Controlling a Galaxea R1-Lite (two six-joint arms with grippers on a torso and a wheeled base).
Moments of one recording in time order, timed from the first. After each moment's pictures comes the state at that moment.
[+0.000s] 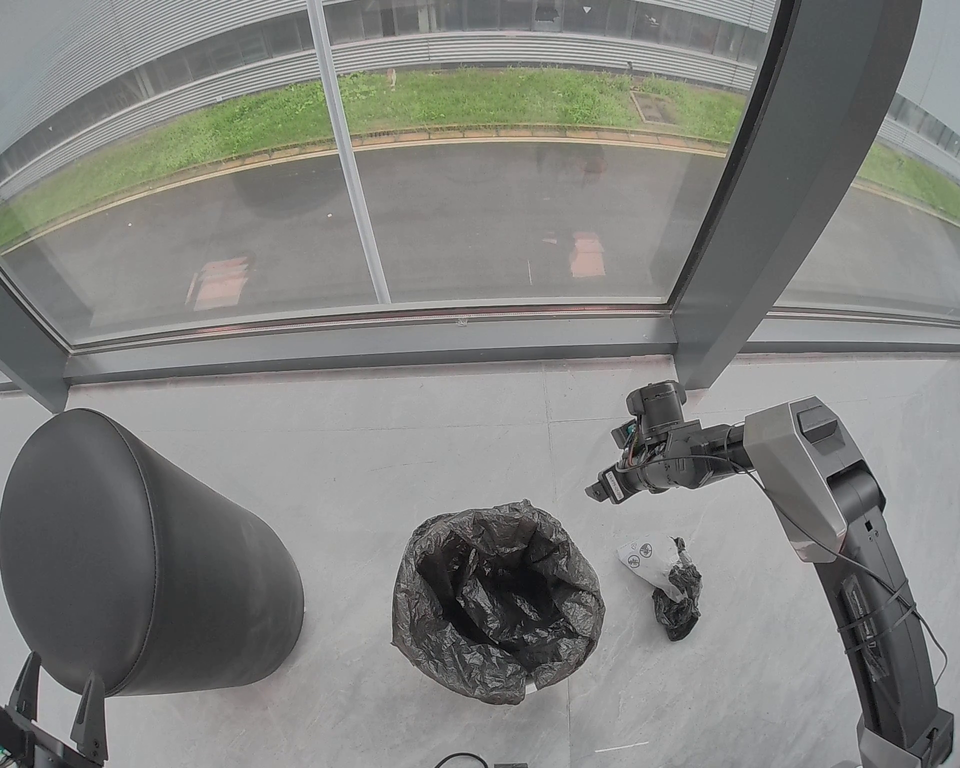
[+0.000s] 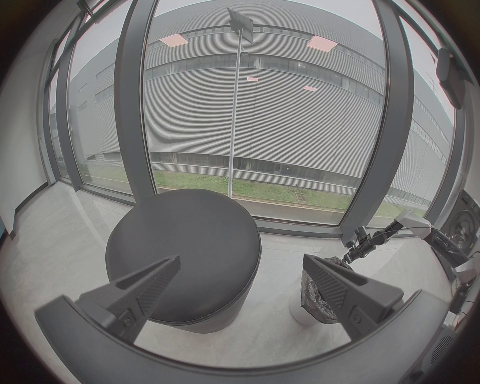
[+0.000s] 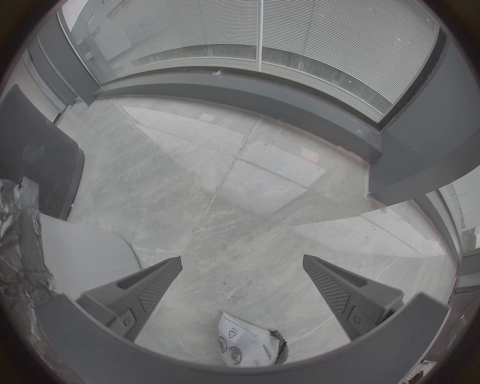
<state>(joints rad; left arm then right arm) -0.01 0.01 -0.02 -0.01 0.09 -0.16 0.27 2.75 -2.00 0.00 -0.03 -0.28</state>
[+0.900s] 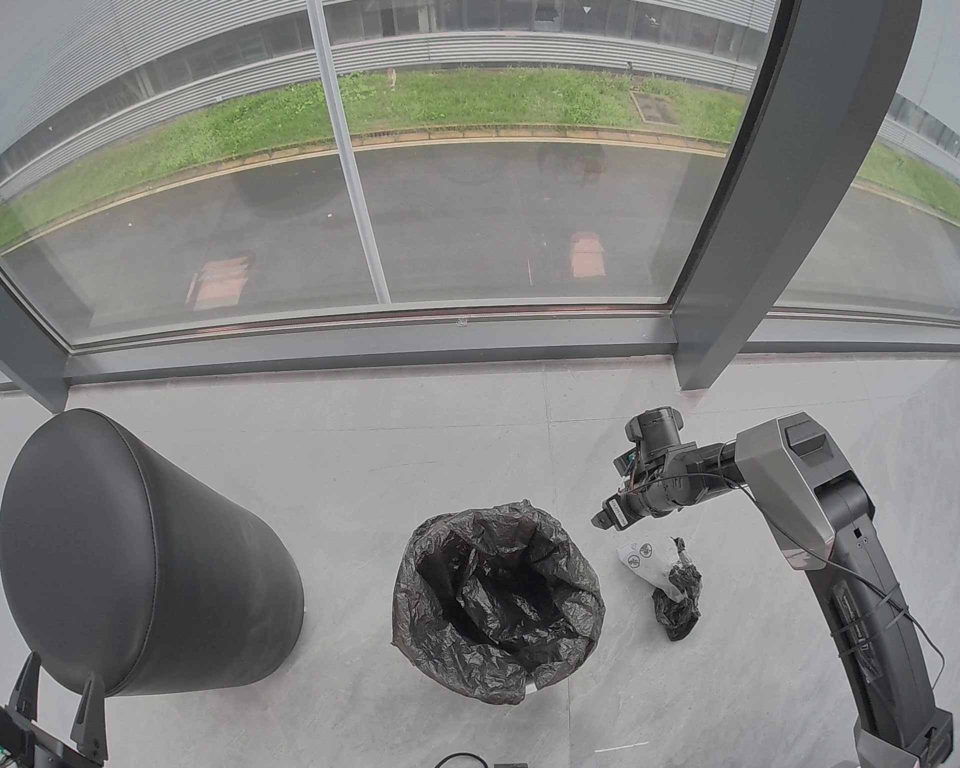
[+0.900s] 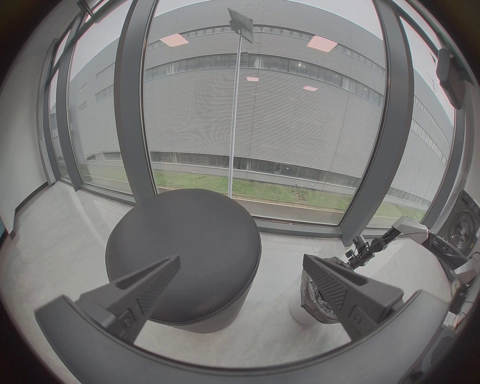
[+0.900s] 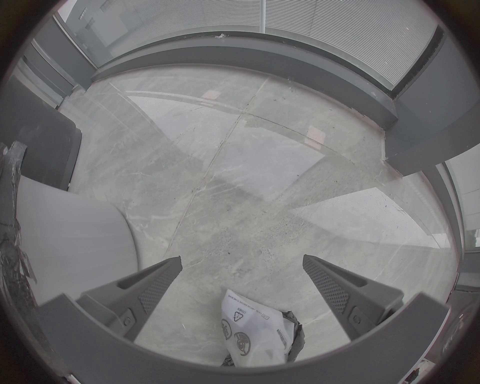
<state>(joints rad) -0.01 0.02 -0.02 -0.01 0.09 -0.16 0.26 2.82 -2.00 0.06 -0.03 -0.28</state>
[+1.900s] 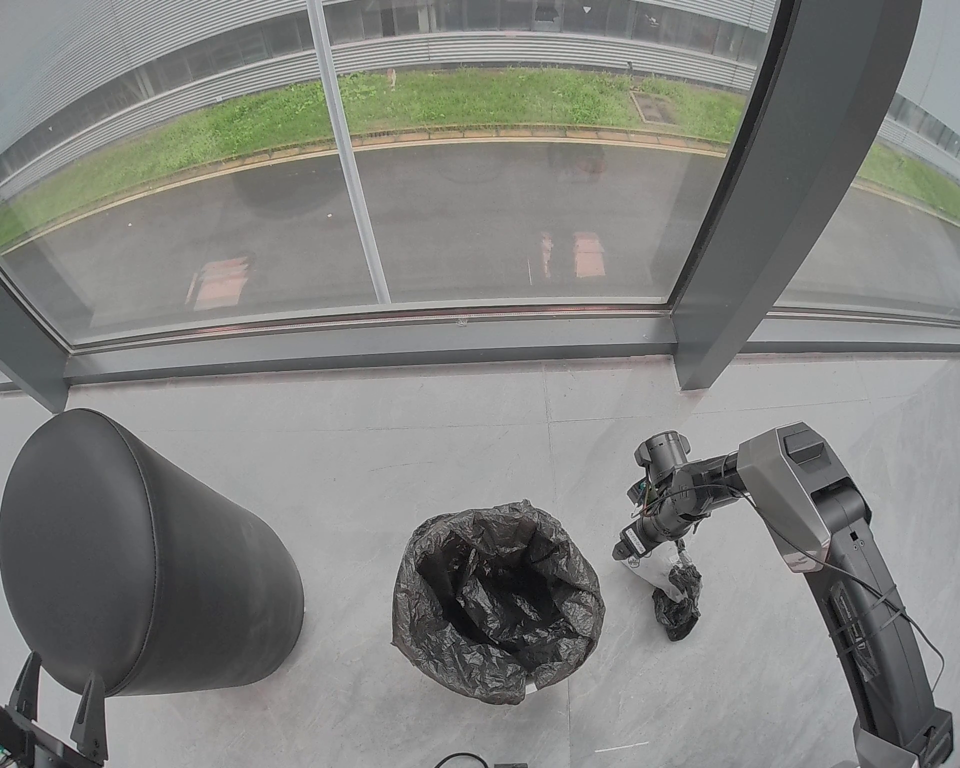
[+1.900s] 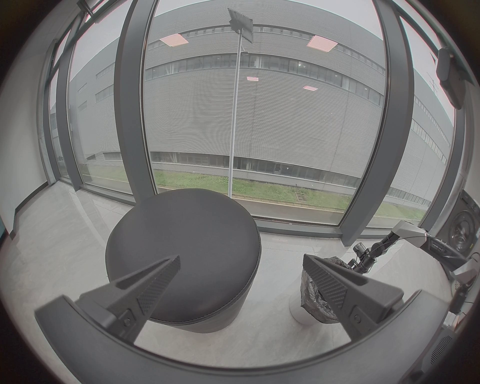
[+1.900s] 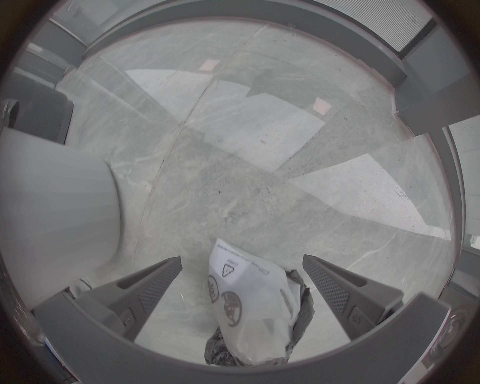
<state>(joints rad) -0.01 0.02 -0.02 -0.01 0.09 -0.16 0.22 2.86 -2.00 0.20 -0.06 -0.31</state>
